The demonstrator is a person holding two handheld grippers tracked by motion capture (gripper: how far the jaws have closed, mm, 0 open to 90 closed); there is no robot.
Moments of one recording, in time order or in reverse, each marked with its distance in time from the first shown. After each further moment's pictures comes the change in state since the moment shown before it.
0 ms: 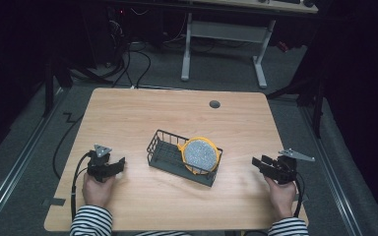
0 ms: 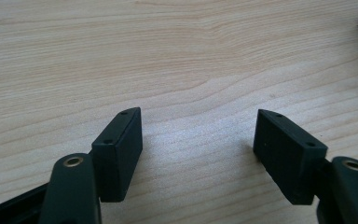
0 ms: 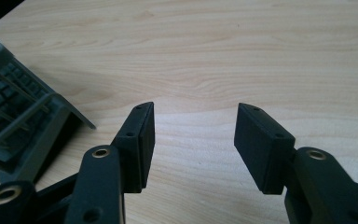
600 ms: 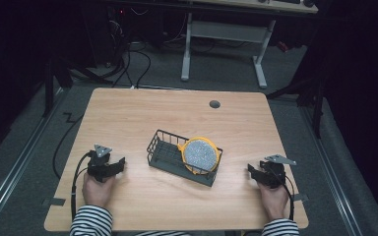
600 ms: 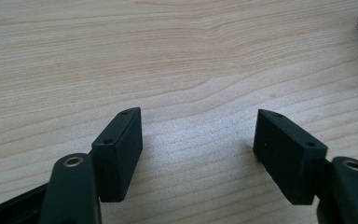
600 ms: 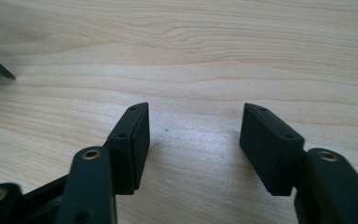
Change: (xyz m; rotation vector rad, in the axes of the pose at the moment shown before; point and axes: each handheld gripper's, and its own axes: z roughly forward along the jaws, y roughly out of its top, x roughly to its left) left arm 0.000 0.000 0.000 0.001 0.002 0.002; right arm 0.007 -0.025 0.031 0.091 -0.198 -0.141
